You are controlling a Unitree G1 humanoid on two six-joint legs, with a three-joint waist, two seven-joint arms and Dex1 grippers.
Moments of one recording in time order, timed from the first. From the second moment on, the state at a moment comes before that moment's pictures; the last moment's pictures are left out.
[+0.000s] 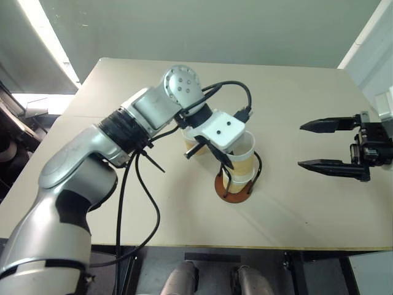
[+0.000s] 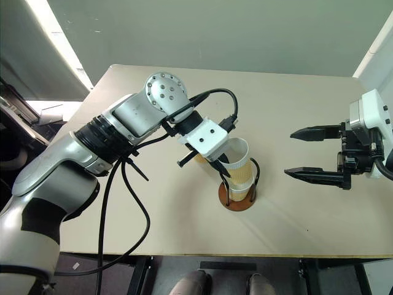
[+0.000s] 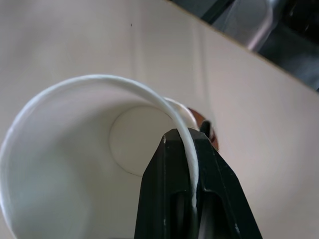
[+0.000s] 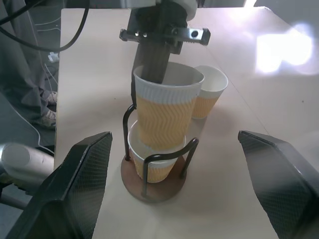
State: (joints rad) left arm -1.46 0.60 -0.91 0.43 -0.39 -0.16 -1.58; right arm -0.42 -1.14 -0.37 -0.39 0.80 0.73 1.23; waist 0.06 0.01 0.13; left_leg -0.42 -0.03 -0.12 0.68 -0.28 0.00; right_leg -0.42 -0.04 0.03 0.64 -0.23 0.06
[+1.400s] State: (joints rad) left arm -1.22 0.60 -0.56 0.58 0.32 -0.21 -1.22; right arm -0.67 -1.06 -0.18 -0.28 0.84 0.75 1.26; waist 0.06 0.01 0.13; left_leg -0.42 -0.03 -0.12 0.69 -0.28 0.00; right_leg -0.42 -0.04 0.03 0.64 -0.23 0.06
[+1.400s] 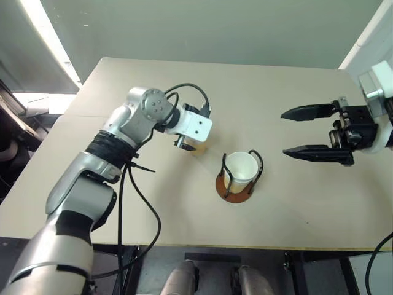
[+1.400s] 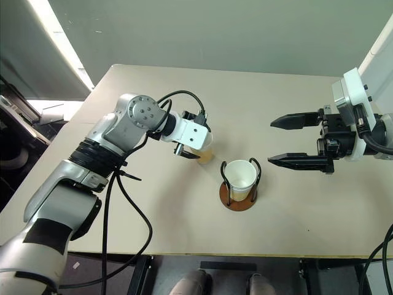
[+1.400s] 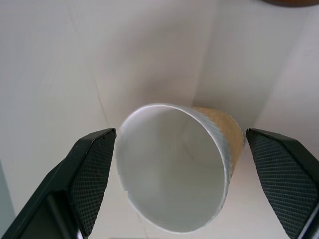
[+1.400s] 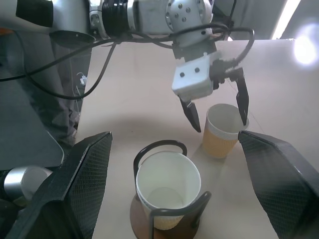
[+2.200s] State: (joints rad) left arm -1.25 0.58 -0.52 0.74 0.30 -0.41 -1.40; right arm -0.65 -1.07 -0.18 -0.28 0.83 0.76 1.25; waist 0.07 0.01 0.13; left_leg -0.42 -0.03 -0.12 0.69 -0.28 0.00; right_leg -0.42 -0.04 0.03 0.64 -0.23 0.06
